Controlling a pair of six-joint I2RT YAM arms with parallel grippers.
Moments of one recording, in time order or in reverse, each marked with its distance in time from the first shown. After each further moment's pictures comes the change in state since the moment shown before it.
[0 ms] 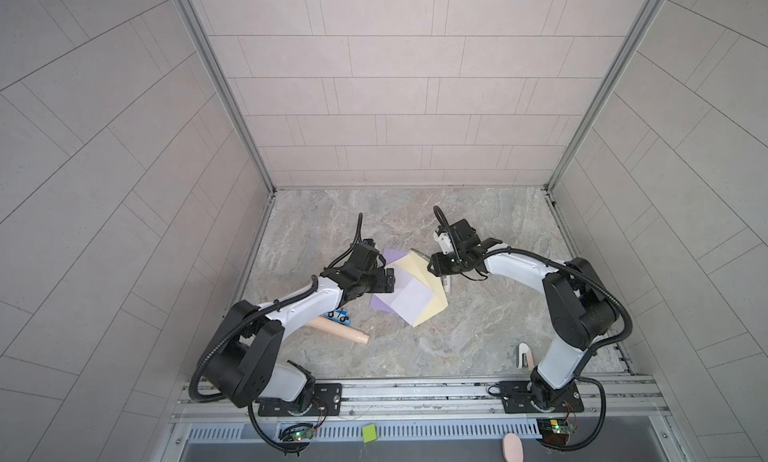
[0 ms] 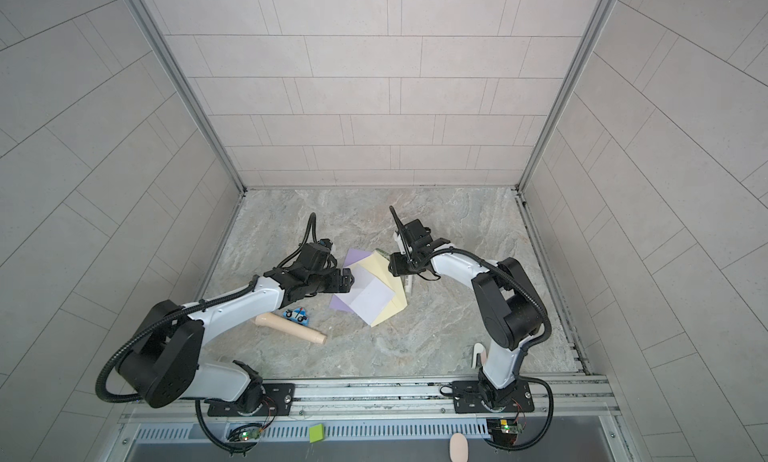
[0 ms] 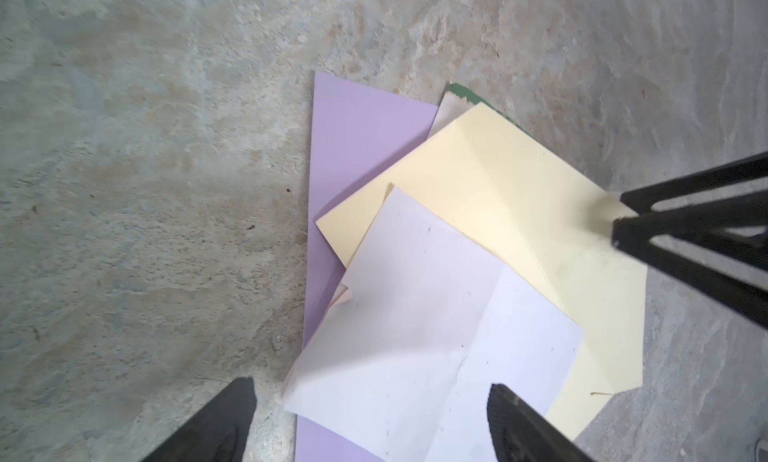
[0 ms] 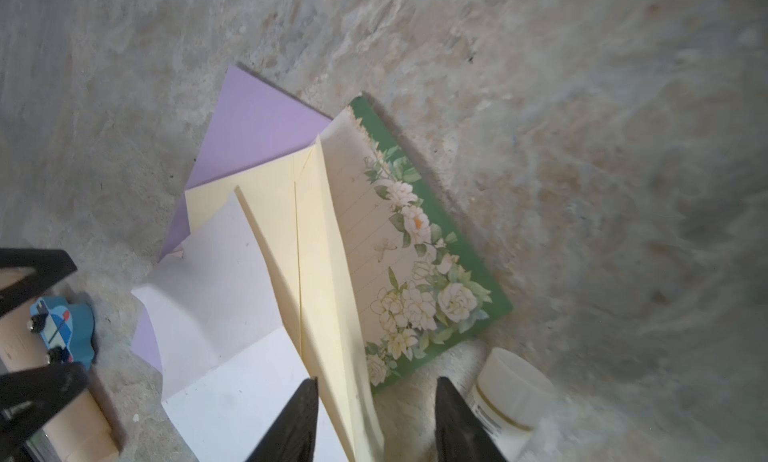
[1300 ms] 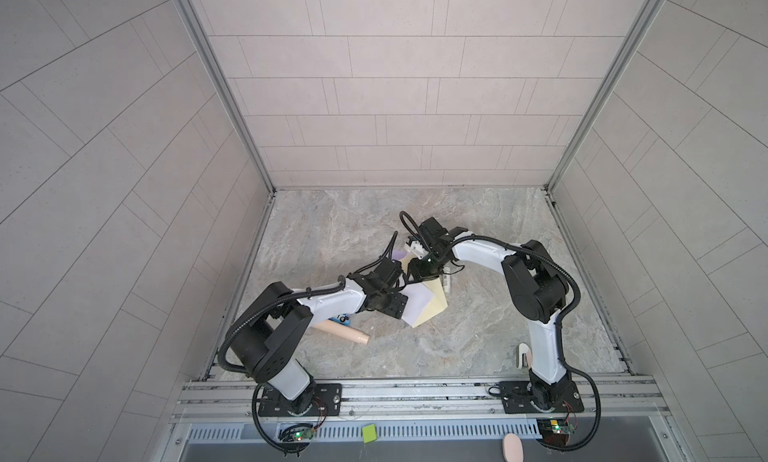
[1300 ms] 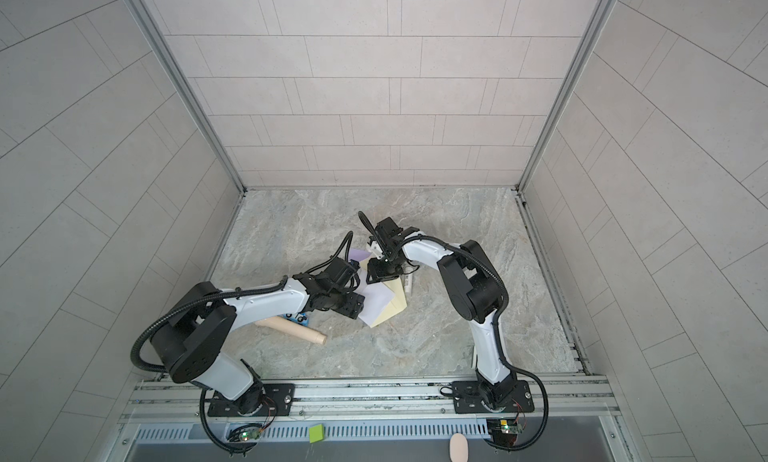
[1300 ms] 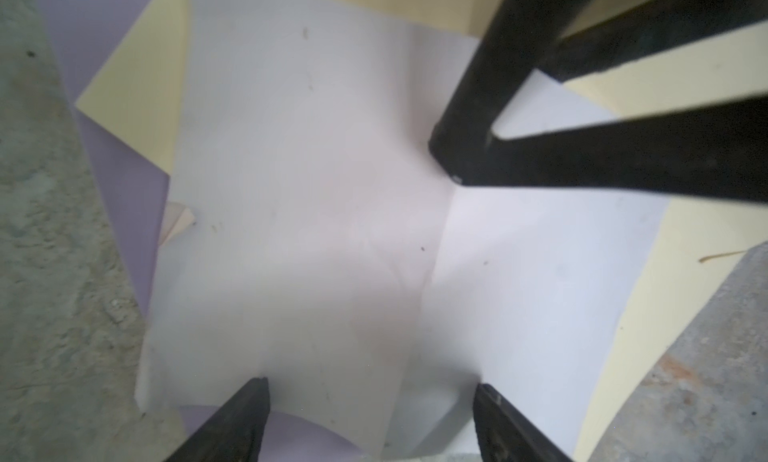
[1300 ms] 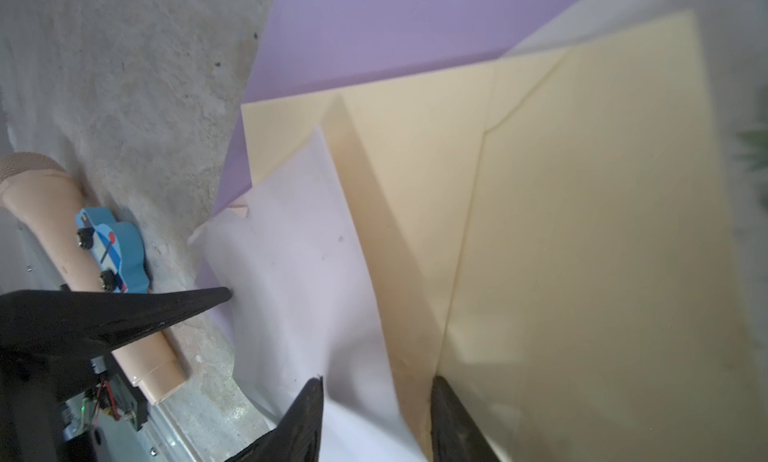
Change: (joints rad) left arm -0.167 0.169 0.040 -0.089 -0.021 0.165; right arm 0.089 0.344 0.344 -0.274 -0.285 -0.086
